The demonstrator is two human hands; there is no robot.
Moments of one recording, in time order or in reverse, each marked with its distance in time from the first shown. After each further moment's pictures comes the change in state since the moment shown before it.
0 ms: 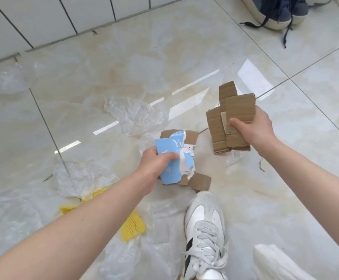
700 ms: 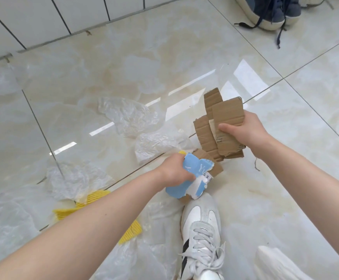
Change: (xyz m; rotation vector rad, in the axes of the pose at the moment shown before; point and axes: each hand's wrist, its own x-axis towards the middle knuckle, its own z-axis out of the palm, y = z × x) left_hand 0.007 -0.004 0.033 0.685 -0.376 0.150; right_hand -0.005 -0.005 0.000 0.093 -0.198 0.076
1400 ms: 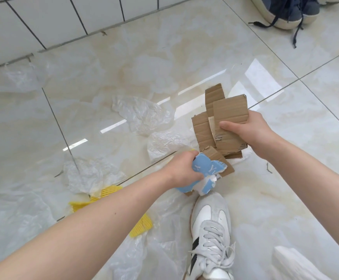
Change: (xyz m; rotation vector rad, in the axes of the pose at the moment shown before) left_hand -0.011 -0.002 -0.007 0.198 0.094 0.151; right_hand -0.014 -0.023 0.018 0.213 -0.127 -0.009
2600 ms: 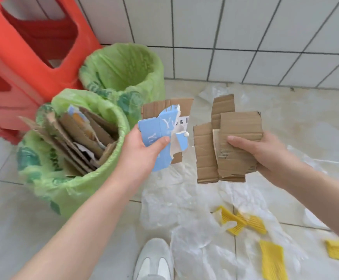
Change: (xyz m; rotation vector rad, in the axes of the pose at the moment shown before) left_hand -0.365 -0.187 -0.207 -0.811 1.287 -0.122; right_hand -0.155 -0.171 0.356 0.033 -0.709 -0.136
